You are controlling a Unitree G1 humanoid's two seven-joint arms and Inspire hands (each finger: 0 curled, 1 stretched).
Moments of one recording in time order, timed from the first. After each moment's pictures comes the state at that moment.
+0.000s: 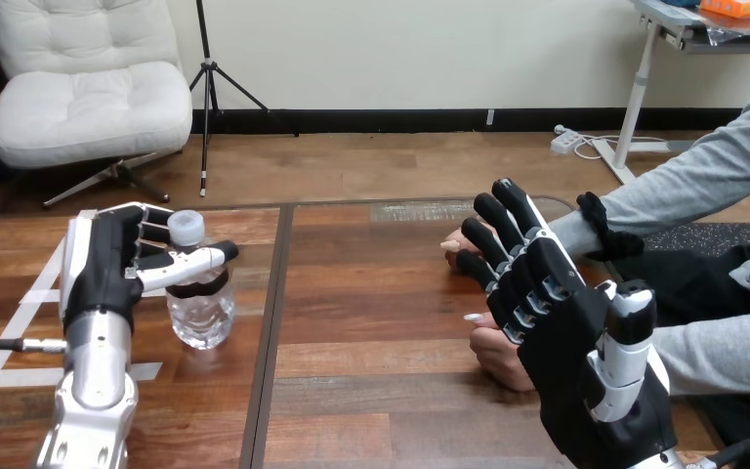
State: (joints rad) left arm -0.42 0.31 0.09 0.74 0.16 -0.16 0.18; right arm 0.32 -0.12 0.07 -0.27 0.37 -0.25 0.44
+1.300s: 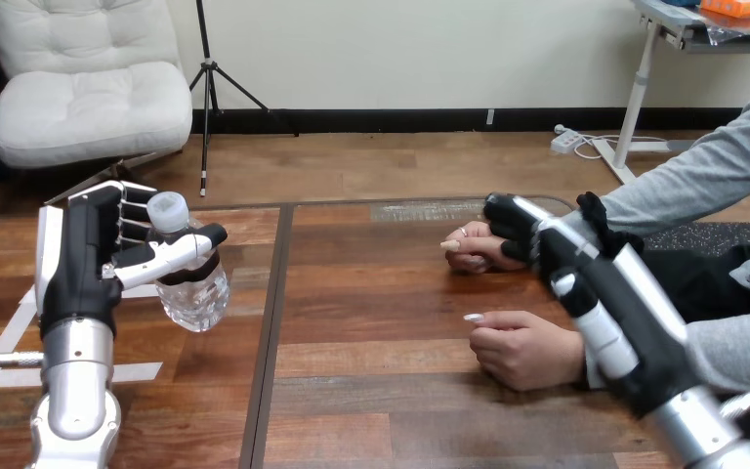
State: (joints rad) left arm -0.26 0.30 0.13 0.48 0.11 -0.23 0.18; right arm 0.07 -0.26 -0.05 0.09 0.08 -0.46 0.41
